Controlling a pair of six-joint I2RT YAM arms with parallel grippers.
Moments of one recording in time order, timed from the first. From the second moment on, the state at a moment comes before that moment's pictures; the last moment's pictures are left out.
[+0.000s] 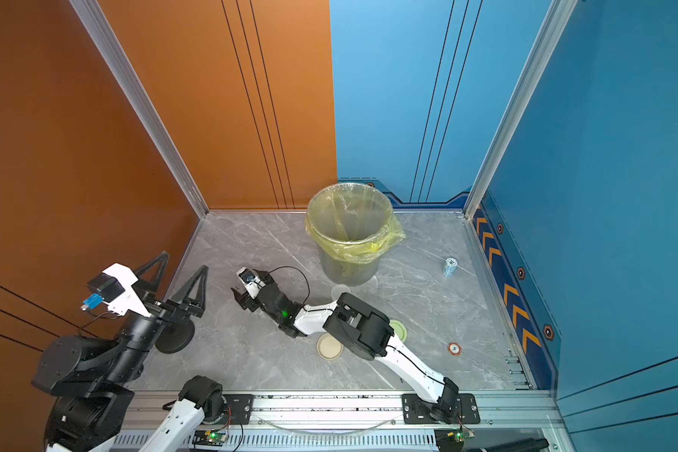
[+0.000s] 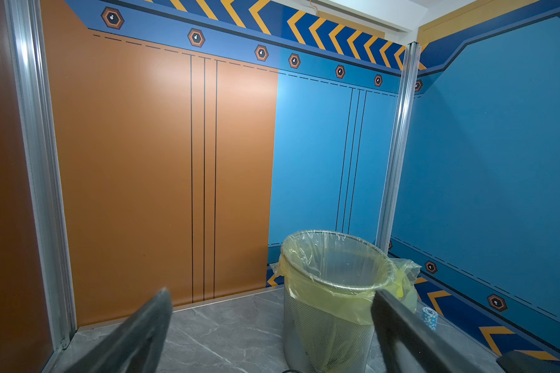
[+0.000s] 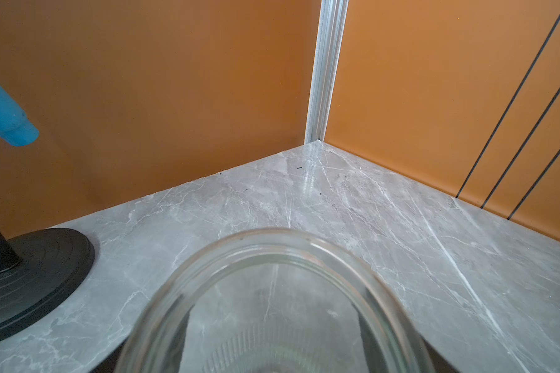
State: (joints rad) left arm -0.32 0.37 0.98 -0.34 0.03 -0.09; right arm 1.10 2.44 1.60 0.78 0.23 -0.03
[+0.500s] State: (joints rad) left arm -0.32 0.37 0.98 -0.34 0.03 -0.10; right arm 1.10 2.44 1.55 0.81 0.25 -0.03
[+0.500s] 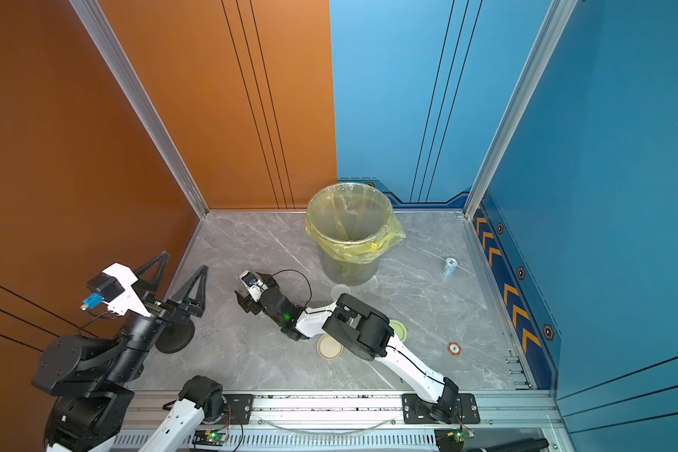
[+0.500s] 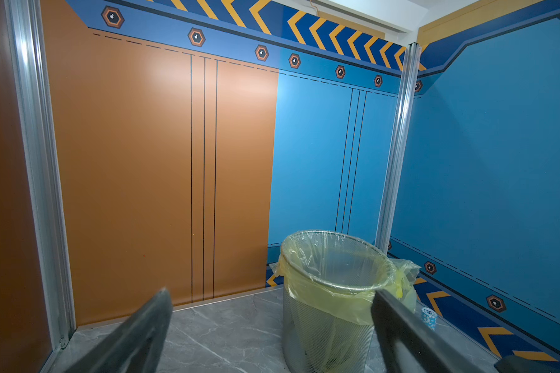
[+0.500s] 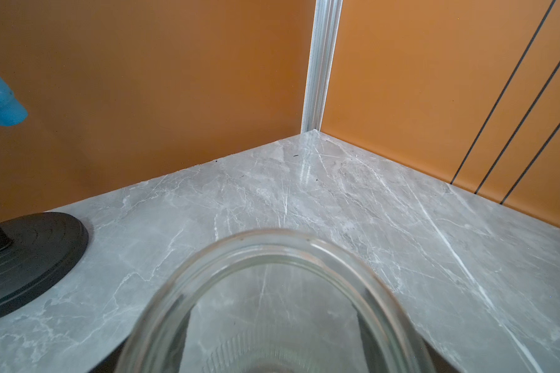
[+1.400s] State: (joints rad) left arm -0.33 0.43 1.07 -0.35 0.03 -0.07; right arm 1.12 2.12 1.36 0.81 0.29 -0.05
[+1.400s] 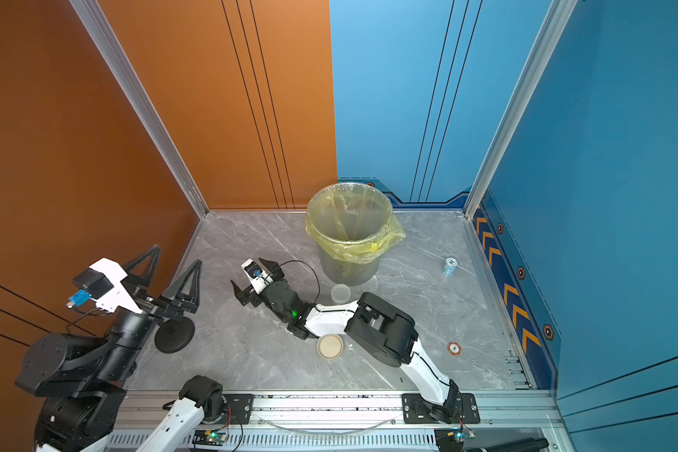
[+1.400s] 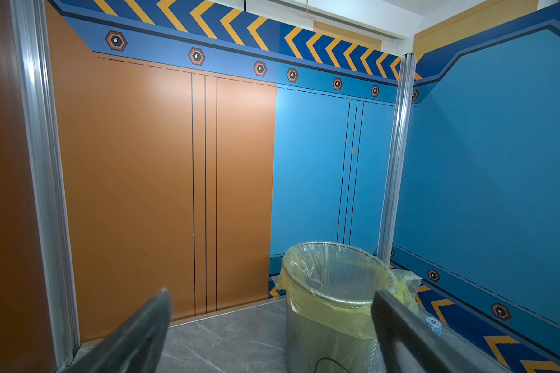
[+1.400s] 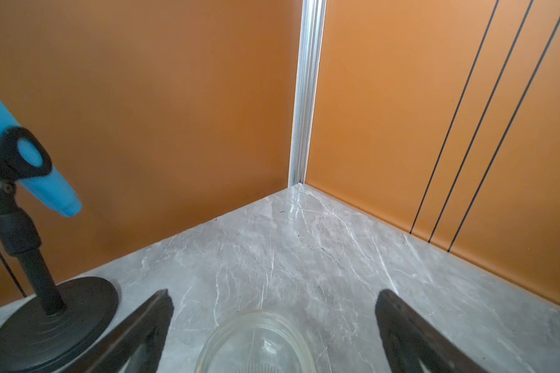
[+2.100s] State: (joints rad) left arm -0.38 0.61 0.80 -0.15 0.05 -0.16; right arm 1.07 1.22 1.36 -0.49 0.25 0.29
